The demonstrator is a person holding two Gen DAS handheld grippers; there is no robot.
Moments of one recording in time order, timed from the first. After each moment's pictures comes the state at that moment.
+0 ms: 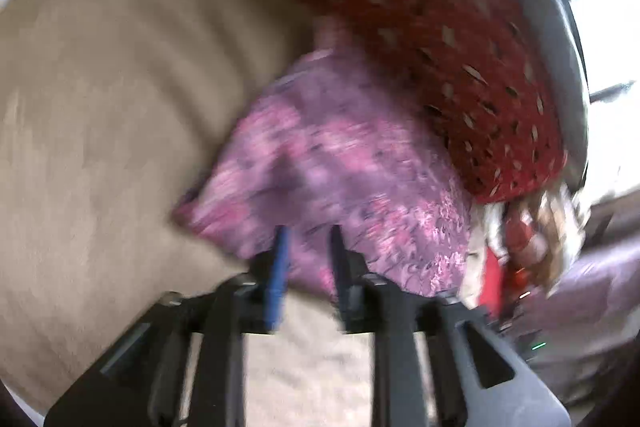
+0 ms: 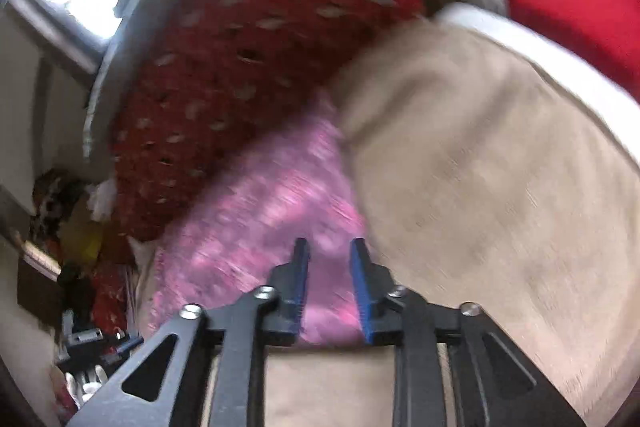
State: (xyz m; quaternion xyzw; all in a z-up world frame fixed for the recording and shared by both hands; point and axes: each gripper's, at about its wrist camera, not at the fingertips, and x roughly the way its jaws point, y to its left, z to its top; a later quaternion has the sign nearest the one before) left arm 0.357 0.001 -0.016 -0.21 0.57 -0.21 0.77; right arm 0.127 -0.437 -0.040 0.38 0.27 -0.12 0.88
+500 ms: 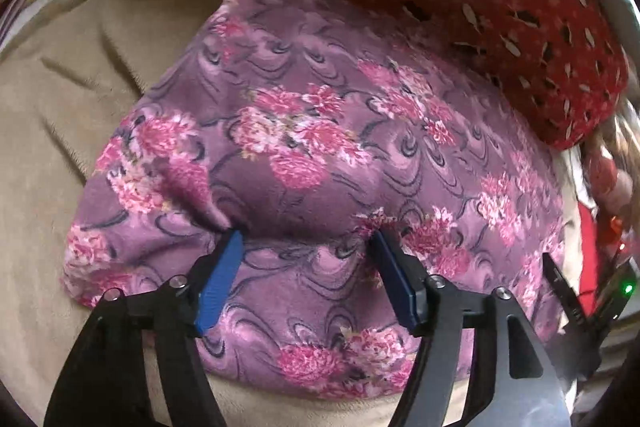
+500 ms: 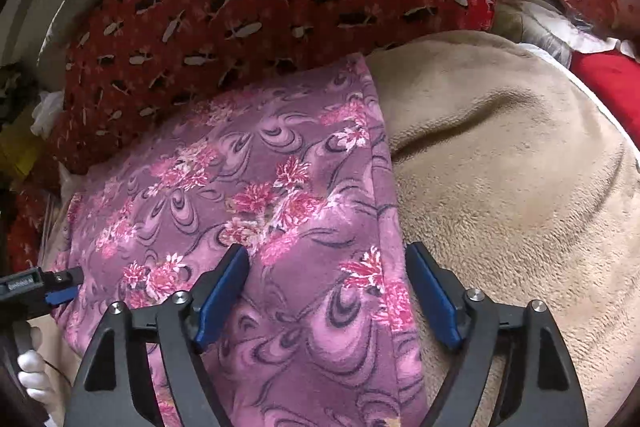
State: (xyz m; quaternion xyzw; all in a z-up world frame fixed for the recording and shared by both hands) left arm 0.370 -0.084 -0.074 -0.05 0.55 -0.18 0.81; right arm 0.225 -0.418 -0.088 0.22 0.35 -0.16 0.90
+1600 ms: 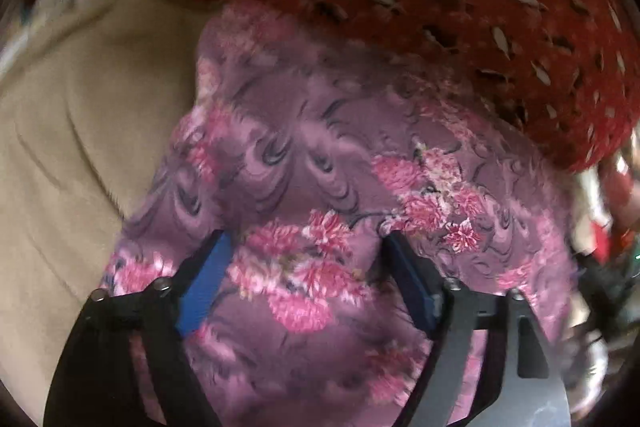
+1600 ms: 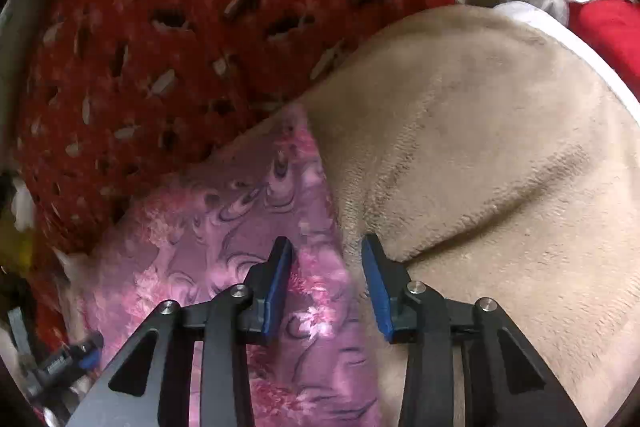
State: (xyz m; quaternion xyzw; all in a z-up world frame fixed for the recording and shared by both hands) left arm 0.443 -0.115 -0.067 0.00 0.55 -0.17 0.82; right arm 0.291 -0.495 -0.085 0.34 0.36 -0.20 0.85
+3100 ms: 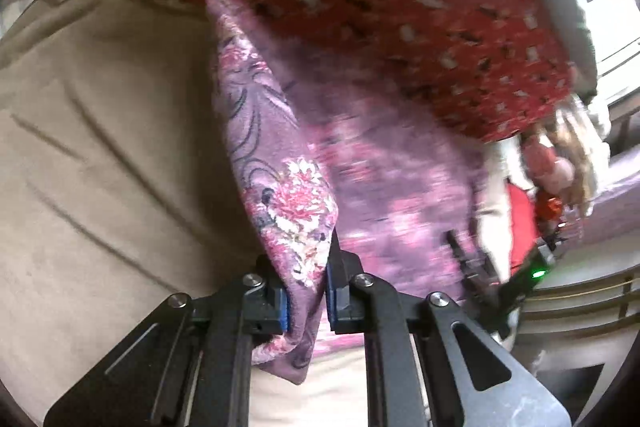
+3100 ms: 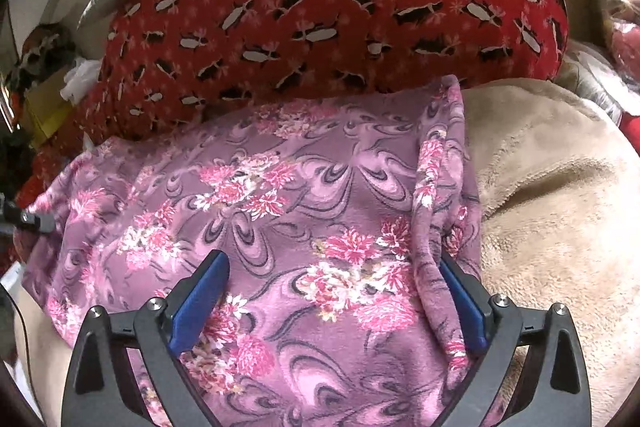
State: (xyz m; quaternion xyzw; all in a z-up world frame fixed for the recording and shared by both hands) left arm 0.417 -0.091 0.002 -0.09 0.59 -0.30 0.74; right arm 0.263 -0.389 -0.071 0.17 0.33 -0.10 0.92
